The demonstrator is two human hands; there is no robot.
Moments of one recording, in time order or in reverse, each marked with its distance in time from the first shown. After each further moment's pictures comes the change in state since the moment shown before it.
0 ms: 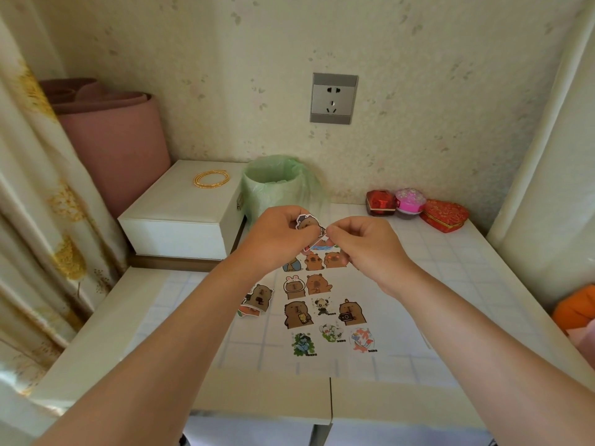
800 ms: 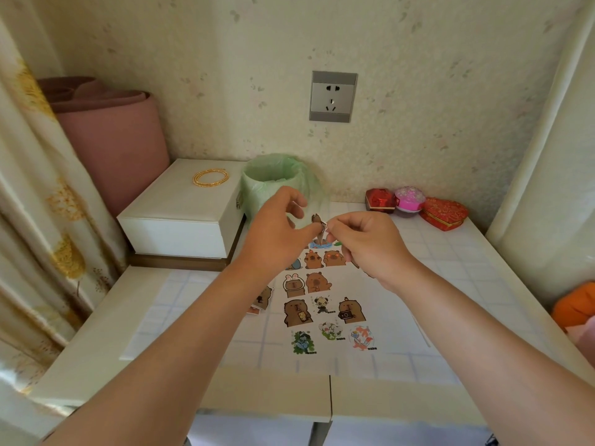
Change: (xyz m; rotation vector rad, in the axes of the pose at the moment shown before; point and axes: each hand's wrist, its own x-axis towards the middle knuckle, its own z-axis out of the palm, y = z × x) left_hand -0.001 -0.005 0.007 0.098 0.211 0.140; right_hand -0.003 -0.008 -0.002 -0.030 0.009 -0.036
